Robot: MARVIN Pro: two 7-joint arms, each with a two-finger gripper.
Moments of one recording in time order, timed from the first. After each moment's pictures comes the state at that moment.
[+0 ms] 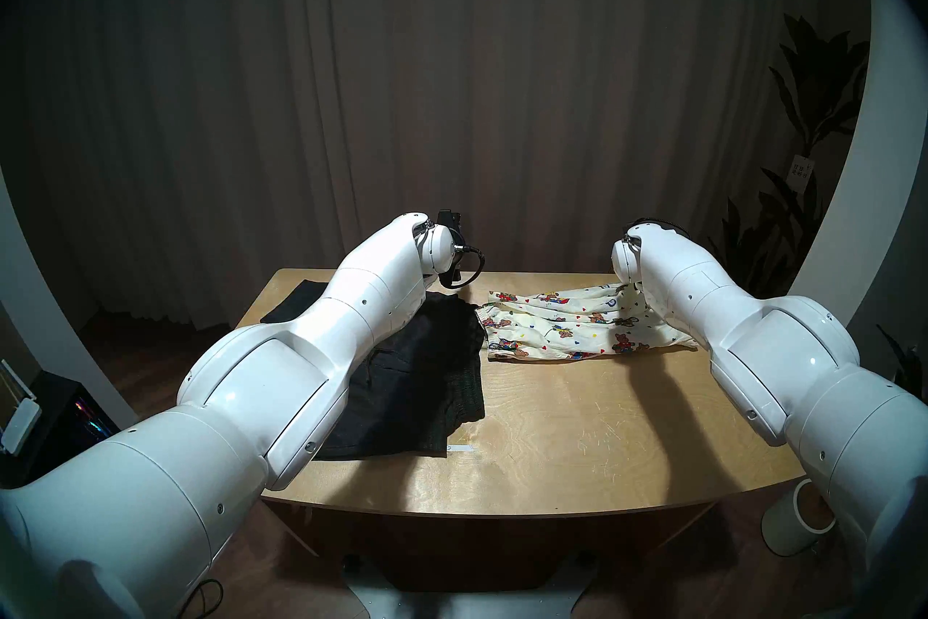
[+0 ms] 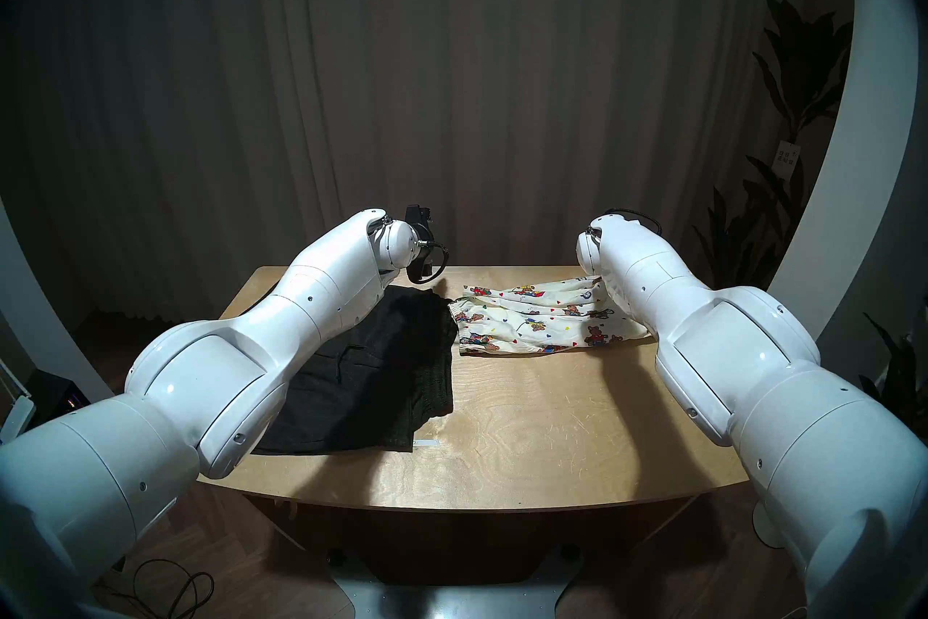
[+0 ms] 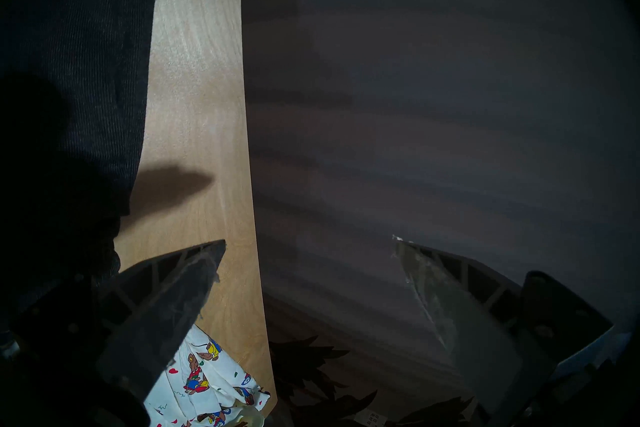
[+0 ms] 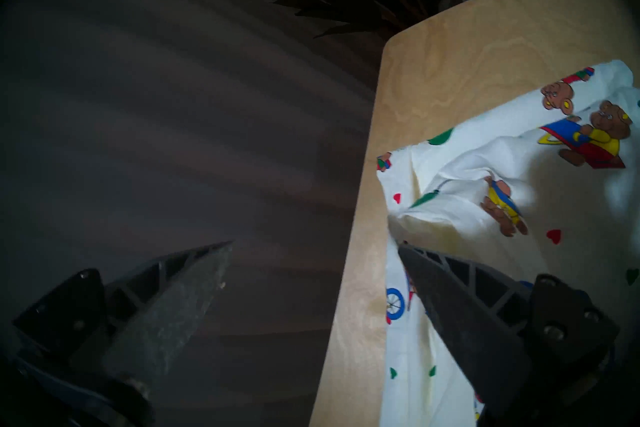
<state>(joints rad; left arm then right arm) 0.57 -1.54 -0.91 -0.63 -2.23 -0.13 0.44 -0.46 -1.27 0.81 -0.39 2.04 -0.27 -0.43</state>
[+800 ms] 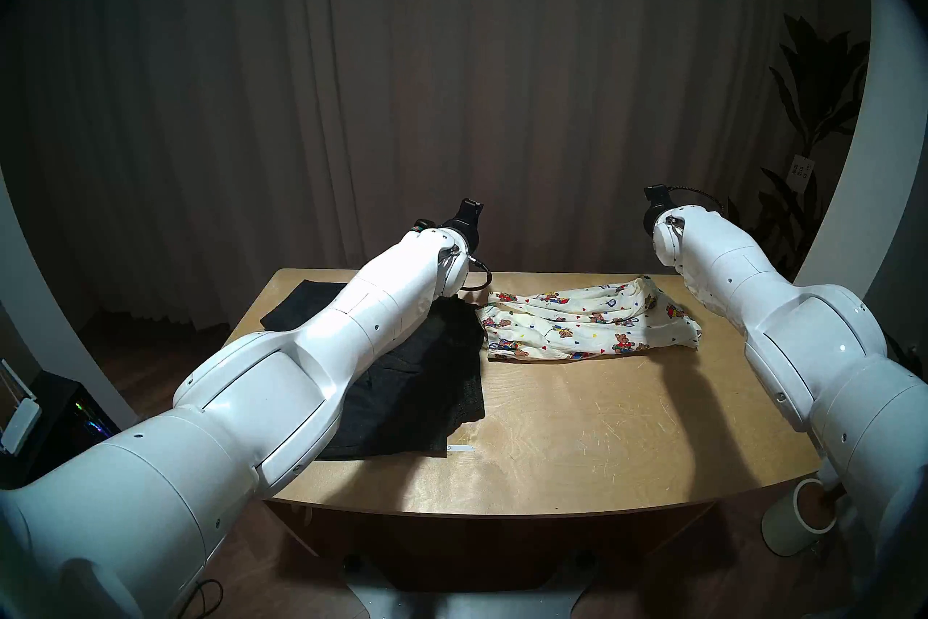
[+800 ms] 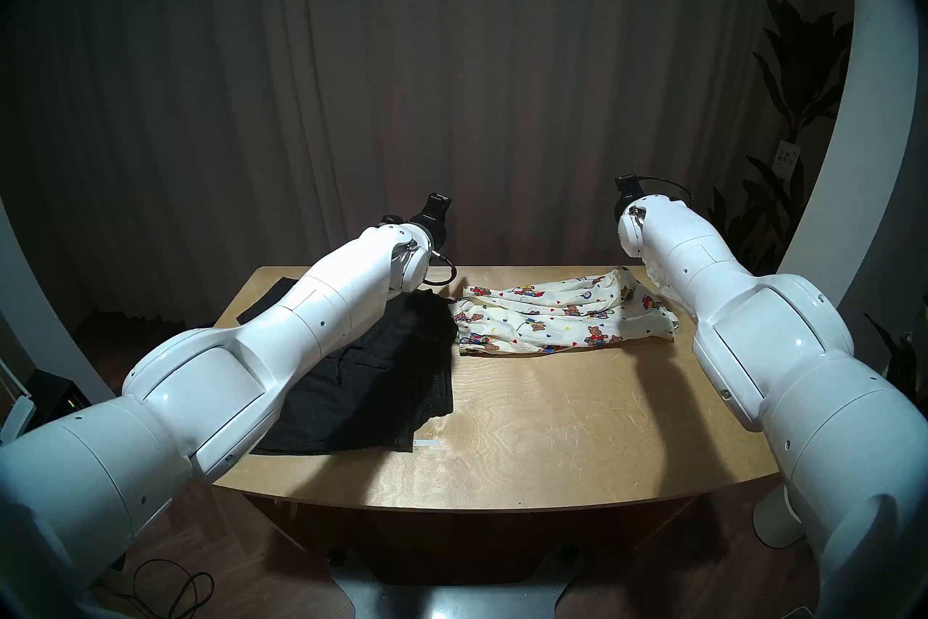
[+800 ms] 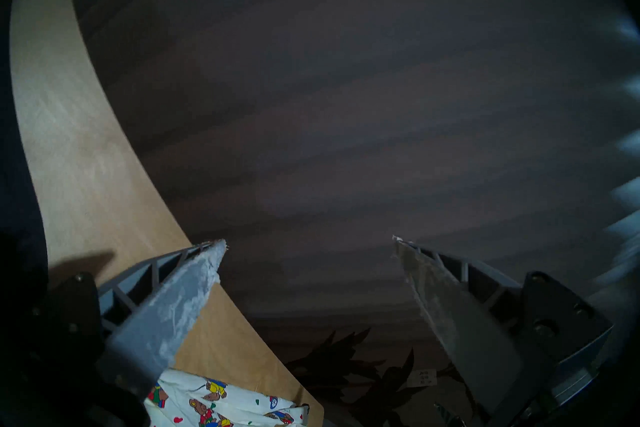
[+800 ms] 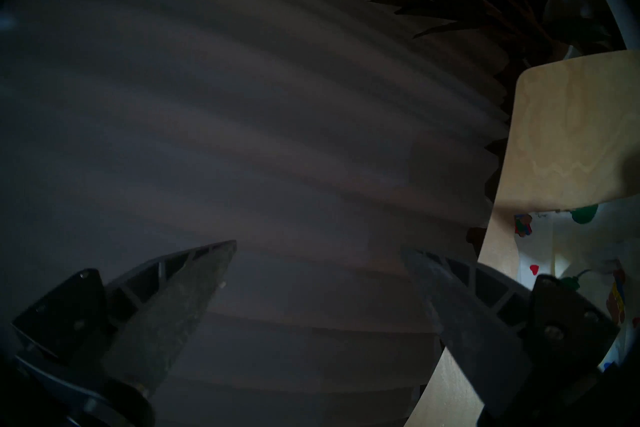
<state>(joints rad) 0.60 -1.50 -0.71 -0.71 -1.99 -0.16 0.15 -0.45 -1.15 0.85 -0.41 2.04 -0.06 -0.13</state>
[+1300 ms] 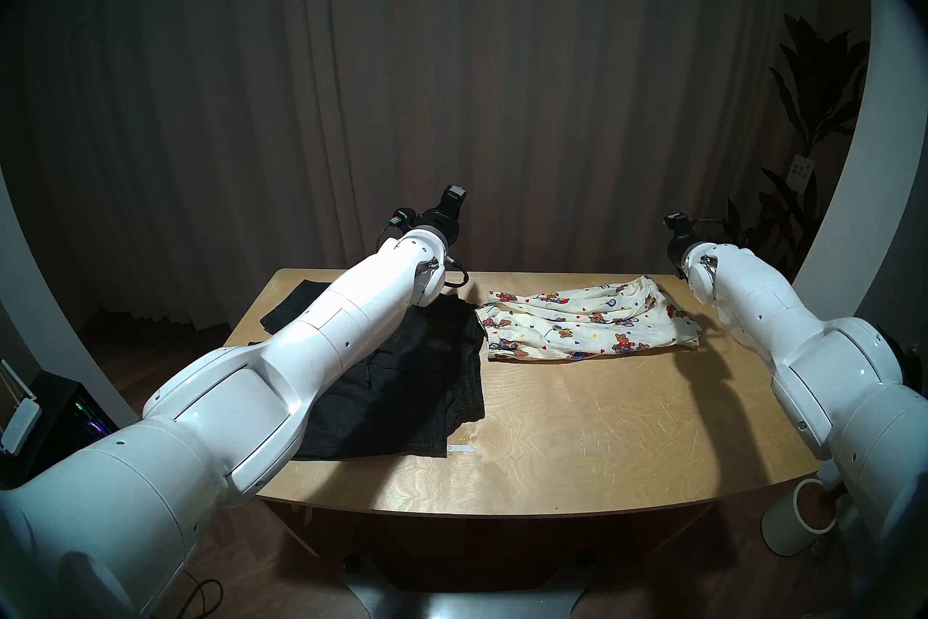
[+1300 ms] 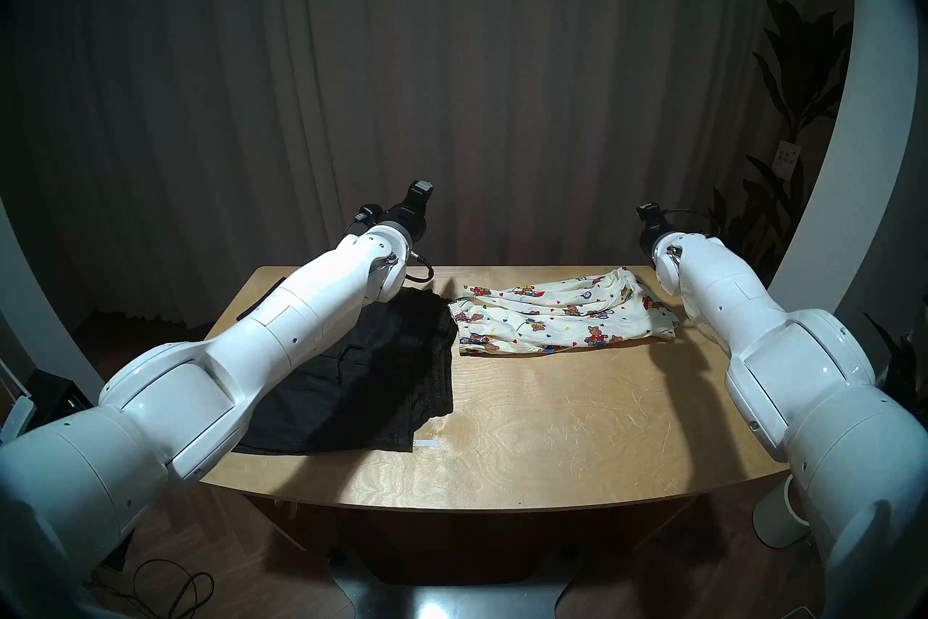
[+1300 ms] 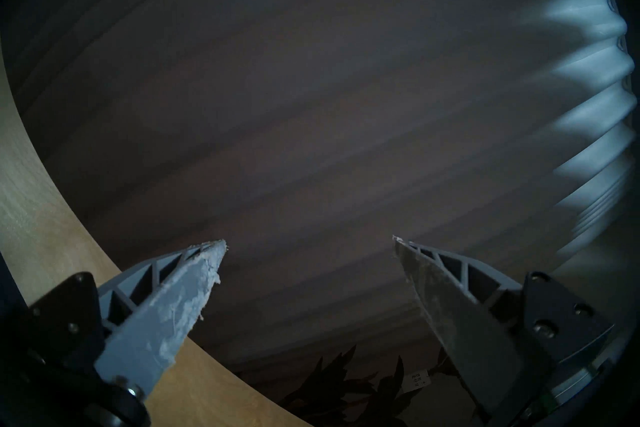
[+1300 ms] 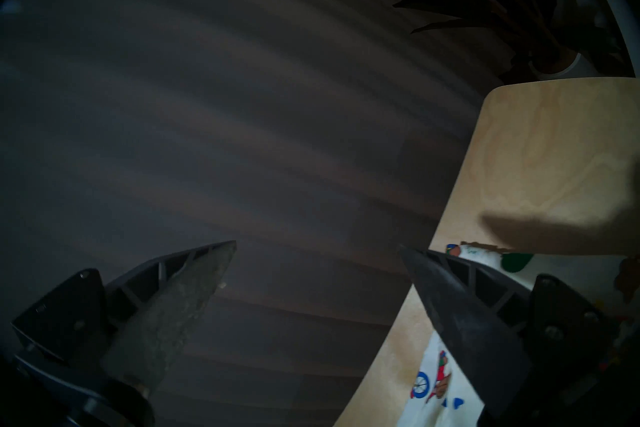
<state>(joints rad) 0.66 -1.37 -0.70 -0.84 -1.94 -0.21 0.00 -0.58 -1.03 0.87 -0.42 2.04 0.06 0.01</state>
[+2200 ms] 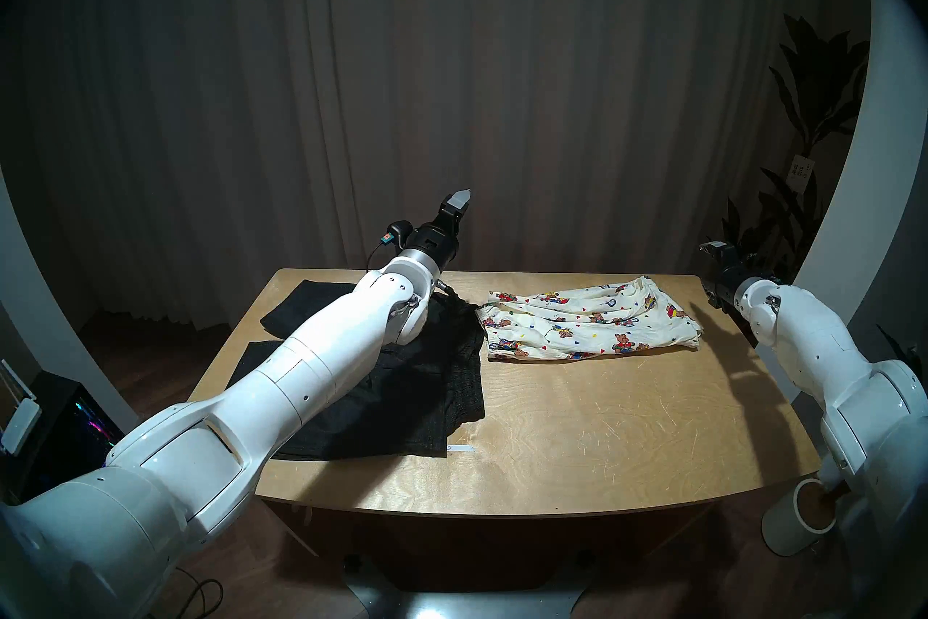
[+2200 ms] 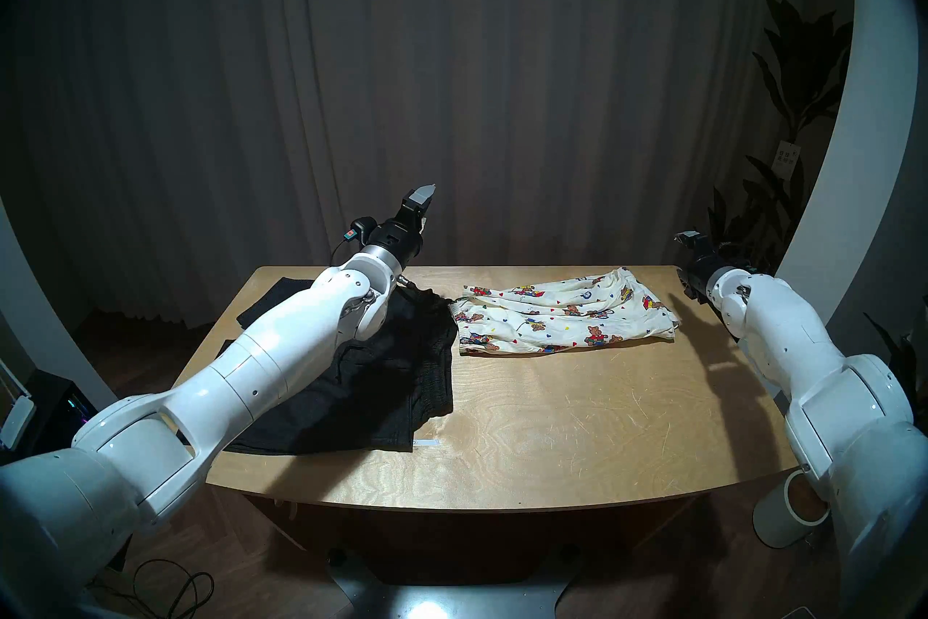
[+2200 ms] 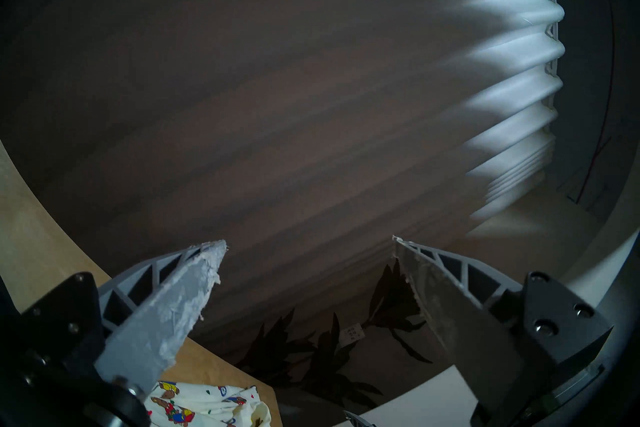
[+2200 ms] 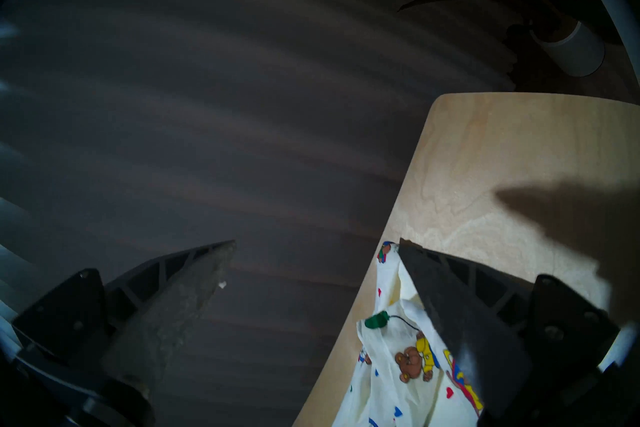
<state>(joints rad) 0.86 -1.21 -0.72 -1.18 -1.93 -0.18 -0.21 -0.77 -0.81 0.95 -0.52 2.13 0.37 0.20</state>
